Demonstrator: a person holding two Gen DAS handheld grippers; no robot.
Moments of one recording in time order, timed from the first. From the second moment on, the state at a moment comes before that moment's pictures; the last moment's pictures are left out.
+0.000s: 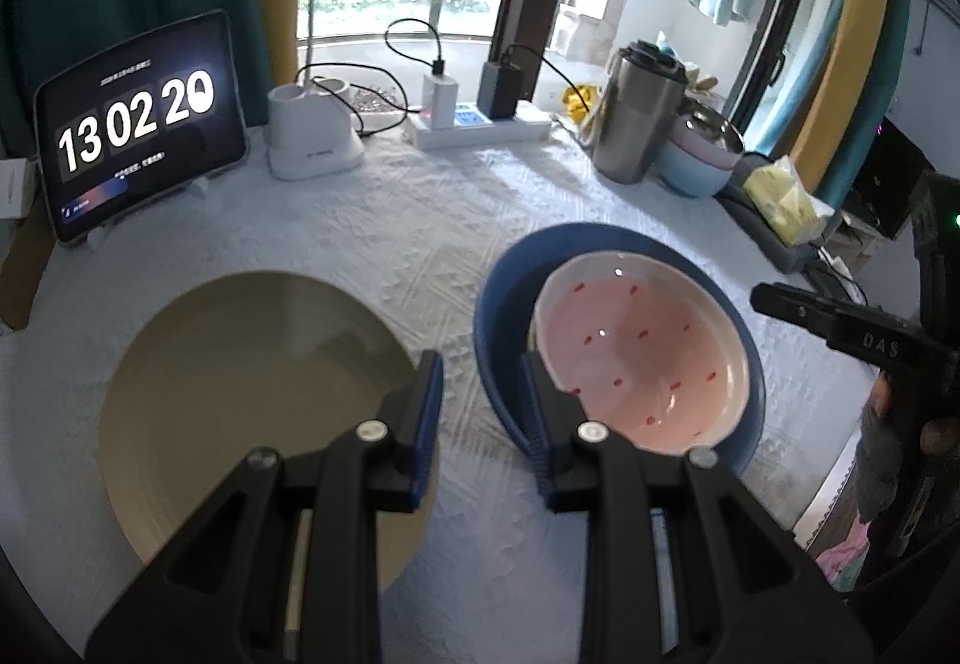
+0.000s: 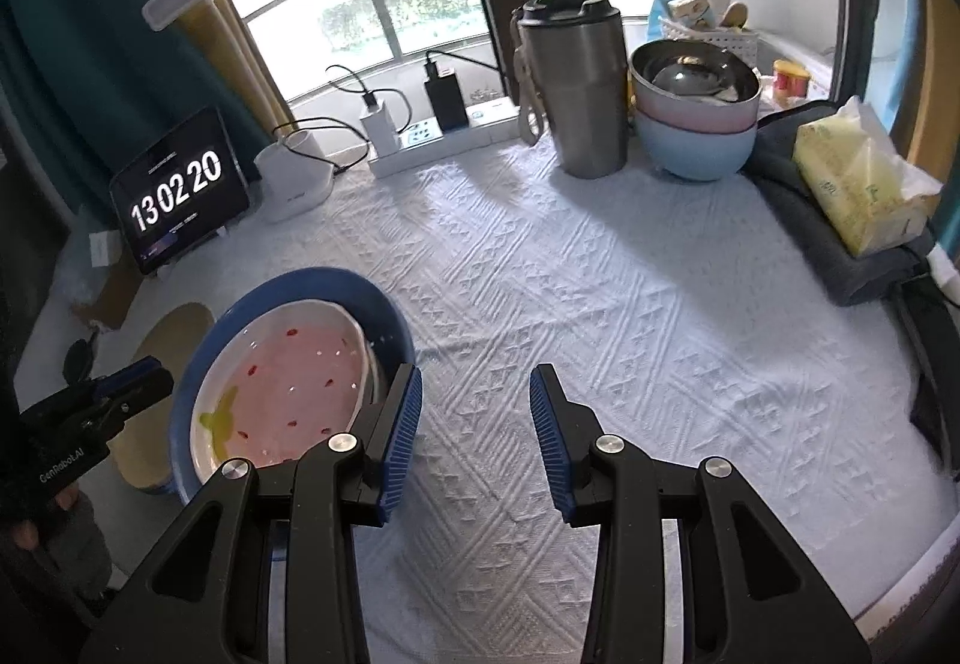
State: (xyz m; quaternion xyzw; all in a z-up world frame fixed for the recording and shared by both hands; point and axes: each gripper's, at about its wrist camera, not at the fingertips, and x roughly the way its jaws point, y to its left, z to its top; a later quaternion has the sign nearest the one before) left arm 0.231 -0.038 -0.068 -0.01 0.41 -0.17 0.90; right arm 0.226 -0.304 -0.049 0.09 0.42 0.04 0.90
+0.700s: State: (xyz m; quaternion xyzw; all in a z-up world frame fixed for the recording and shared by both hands) left arm 0.242 -0.062 -0.088 0.04 0.44 -0.14 0.89; right arm 0.241 -0.287 -0.074 0.08 0.46 0.08 0.88
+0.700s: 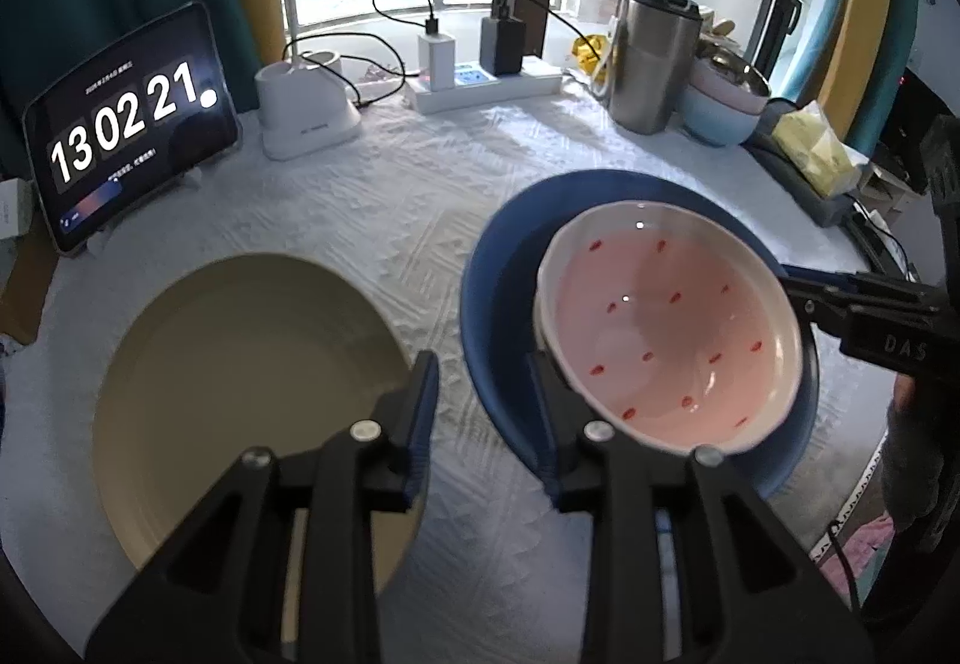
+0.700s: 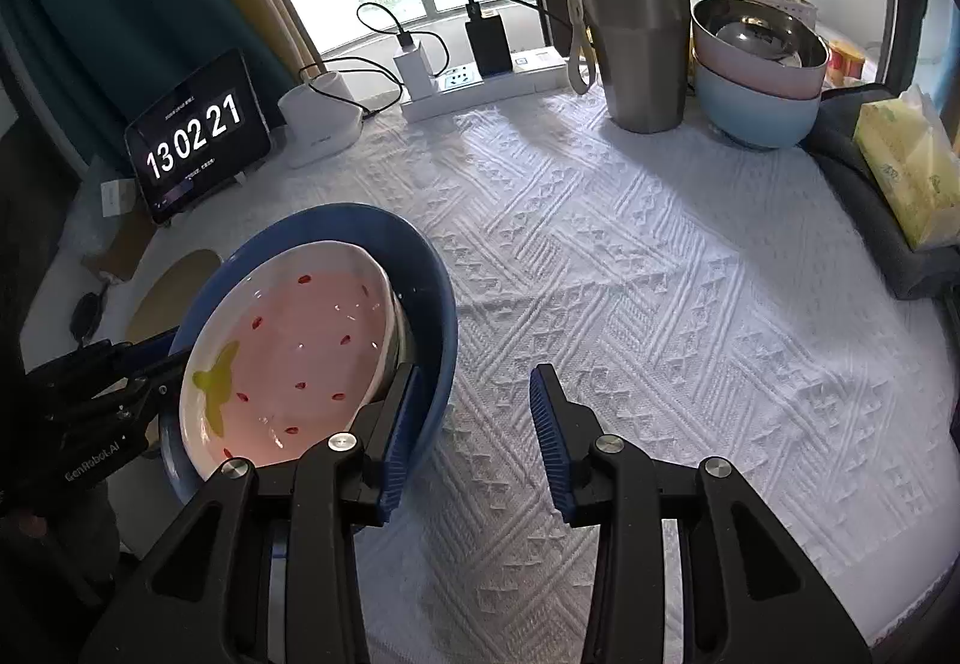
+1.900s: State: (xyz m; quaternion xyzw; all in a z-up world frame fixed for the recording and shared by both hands) left arm 0.220 -0.068 -0.088 0.04 0.35 -0.11 0.93; right arm 0.228 -0.274 -0.077 0.11 0.41 0.06 0.91
